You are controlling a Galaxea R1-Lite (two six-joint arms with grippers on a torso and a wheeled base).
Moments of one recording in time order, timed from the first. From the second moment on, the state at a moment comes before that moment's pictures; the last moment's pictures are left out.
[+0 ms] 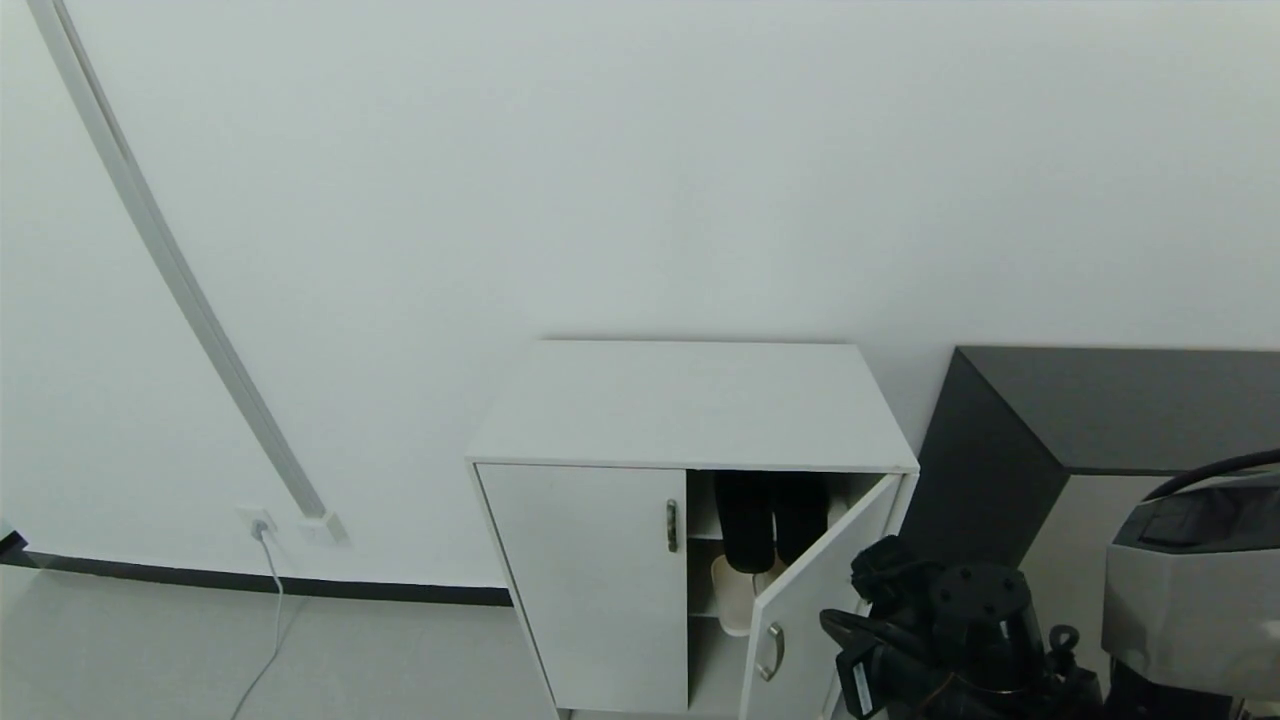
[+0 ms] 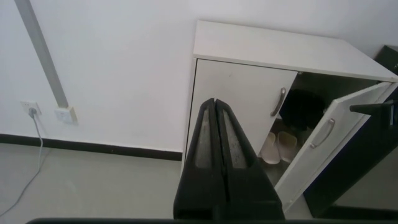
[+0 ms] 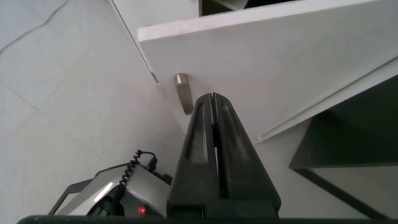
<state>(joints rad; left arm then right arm) 0.00 0.00 0.00 0.00 0.03 -0.11 0.68 2.15 -0.31 -1.38 -0.12 0.07</state>
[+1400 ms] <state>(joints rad) 0.00 0.00 0.00 0.00 0.03 -0.11 0.63 2.27 -0.76 -1.05 -0.15 0.08</state>
